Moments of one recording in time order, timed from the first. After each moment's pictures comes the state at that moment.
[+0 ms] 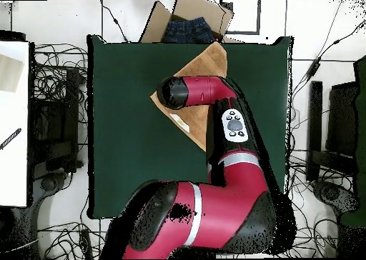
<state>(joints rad) -0.27 -0.25 0.23 1.13 -0.35 0.55 1.60</state>
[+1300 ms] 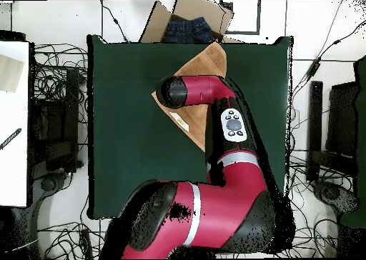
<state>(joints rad) -0.27 -0.25 0.23 1.12 -0.35 0.54 1.60</state>
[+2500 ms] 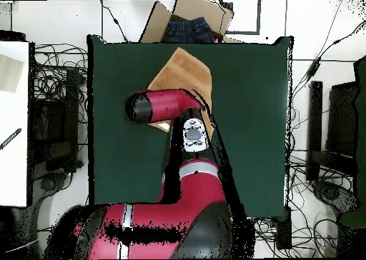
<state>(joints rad) -0.06 -0.36 0.10 1.33 -0.19 0.43 1.79</state>
